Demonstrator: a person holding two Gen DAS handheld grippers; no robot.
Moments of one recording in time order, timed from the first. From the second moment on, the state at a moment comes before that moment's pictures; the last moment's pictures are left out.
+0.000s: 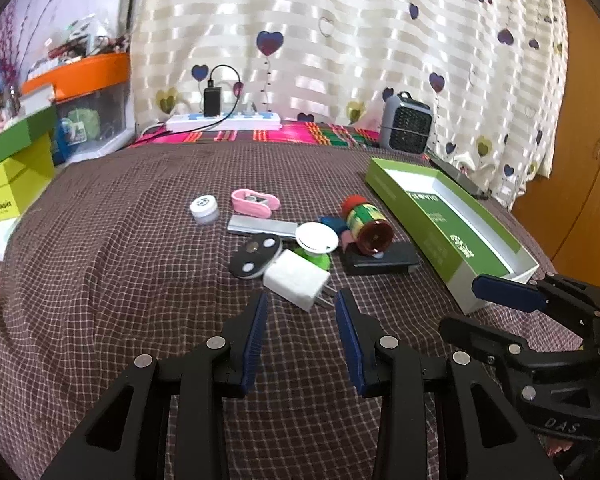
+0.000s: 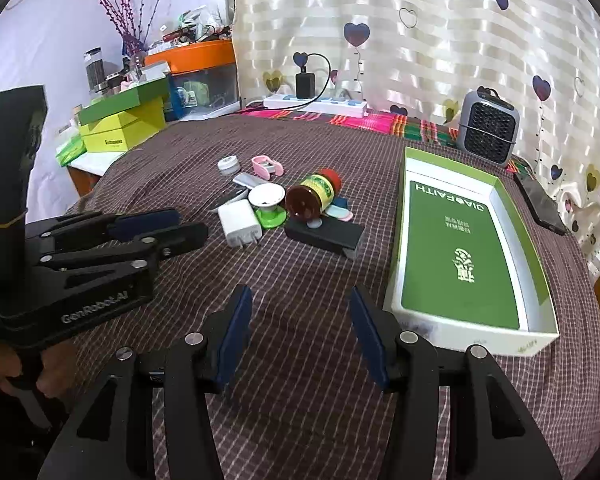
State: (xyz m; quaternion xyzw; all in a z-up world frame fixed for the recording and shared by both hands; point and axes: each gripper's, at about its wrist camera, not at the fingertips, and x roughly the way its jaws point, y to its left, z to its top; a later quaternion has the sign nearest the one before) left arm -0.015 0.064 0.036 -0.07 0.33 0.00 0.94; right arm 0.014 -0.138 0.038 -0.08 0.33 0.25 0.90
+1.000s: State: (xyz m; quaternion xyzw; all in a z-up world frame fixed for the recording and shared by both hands) left arm 0.047 0.102 0.019 -0.12 0.36 -0.02 0.92; right arm 0.112 -0.101 0.041 -0.02 0.37 0.23 0.90
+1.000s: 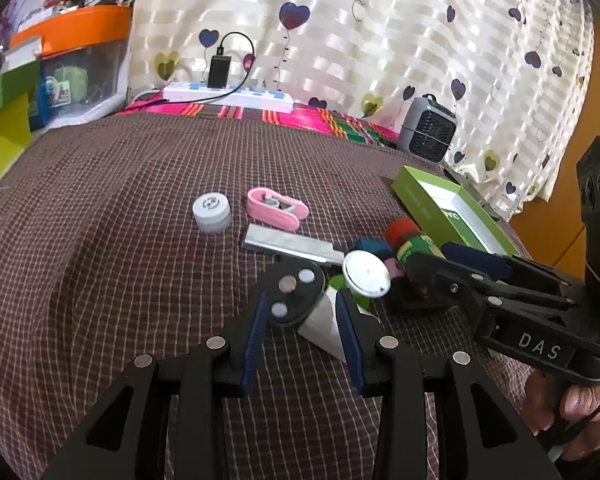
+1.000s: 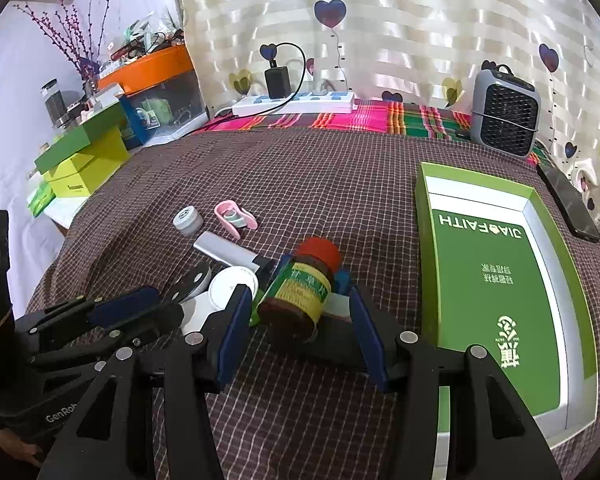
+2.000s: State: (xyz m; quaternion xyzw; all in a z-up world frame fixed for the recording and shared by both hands) left arm 0.066 0.091 0.016 -0.08 0.38 -0.01 0.92; right arm 0.112 -0.116 0.041 -0.01 0.37 0.23 0.90
